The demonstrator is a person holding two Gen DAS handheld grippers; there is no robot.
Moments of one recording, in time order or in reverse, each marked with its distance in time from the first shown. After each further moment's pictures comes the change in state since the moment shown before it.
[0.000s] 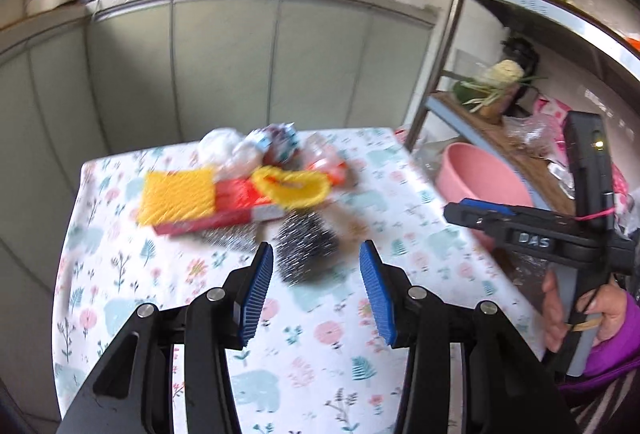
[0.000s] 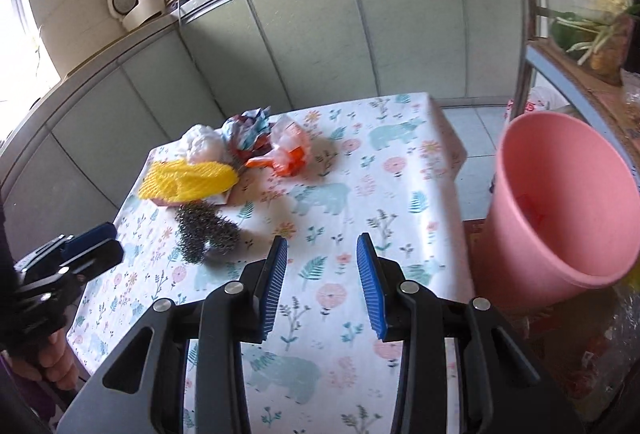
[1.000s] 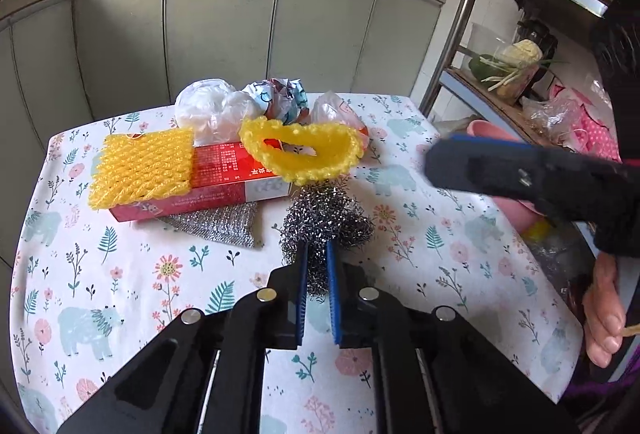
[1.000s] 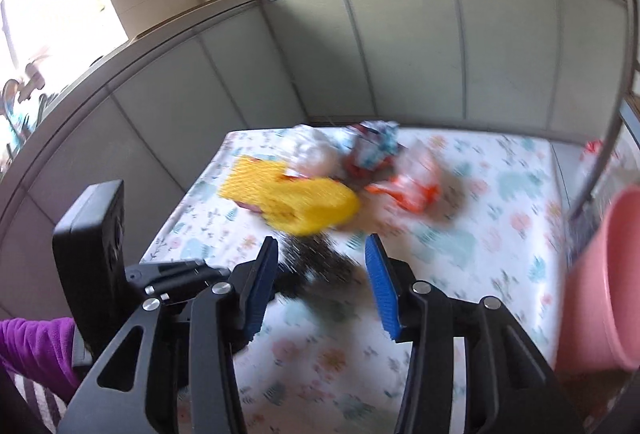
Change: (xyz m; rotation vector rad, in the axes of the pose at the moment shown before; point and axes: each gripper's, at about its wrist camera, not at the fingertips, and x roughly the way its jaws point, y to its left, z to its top) left arm 0.067 0.016 -0.010 -0.008 0.071 -0.033; right arm 0.024 0.081 0.036 -0.195 0.032 0.221
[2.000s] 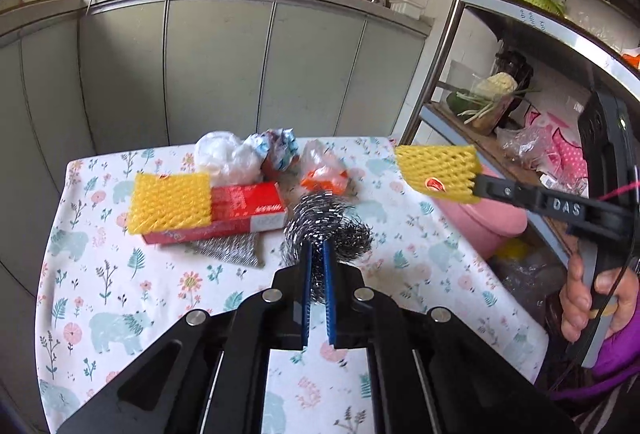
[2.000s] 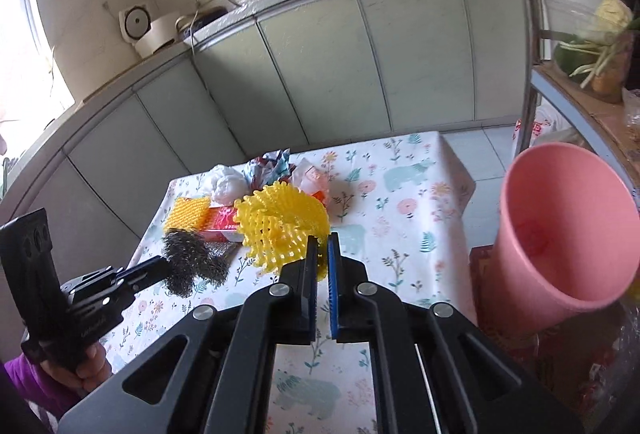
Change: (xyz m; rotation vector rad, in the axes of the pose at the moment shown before) left arm -0.056 -0.004 0.012 -0.005 -0.111 -0.044; right arm -0.072 -0.062 -0.030 0.202 -0.151 -0.190
